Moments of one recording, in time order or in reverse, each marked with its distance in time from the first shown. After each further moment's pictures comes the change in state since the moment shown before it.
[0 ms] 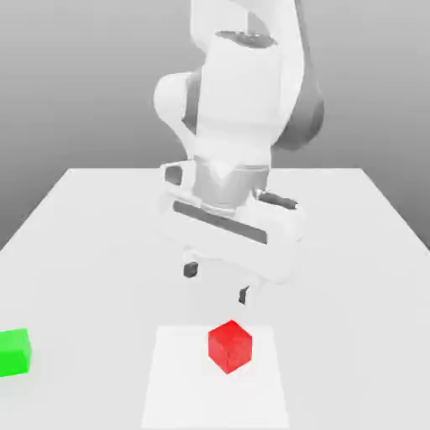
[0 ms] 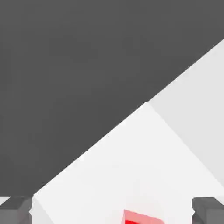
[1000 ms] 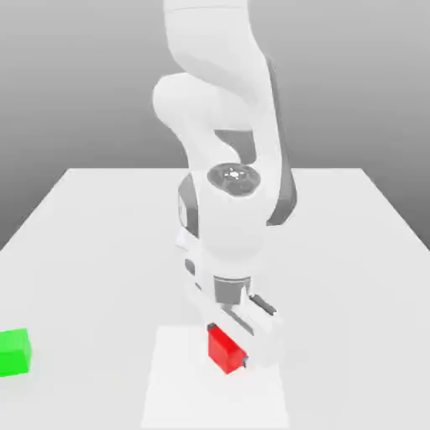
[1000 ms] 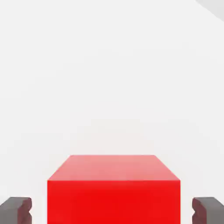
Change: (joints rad) arm 0.095 0.351 -0.146 -0.021 -0.222 0.273 0.296
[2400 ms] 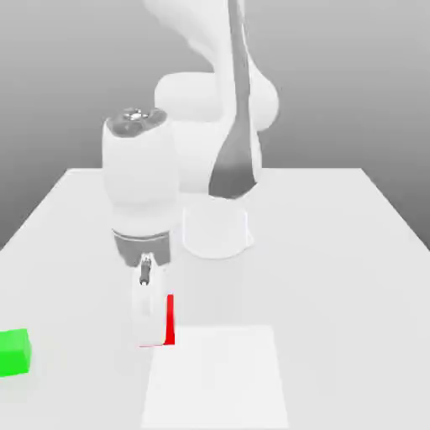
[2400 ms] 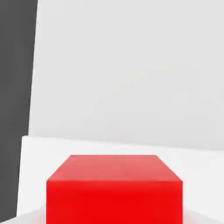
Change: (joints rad) arm -0.218 -0.190 -0.115 0.150 0.355 -0.320 0.175
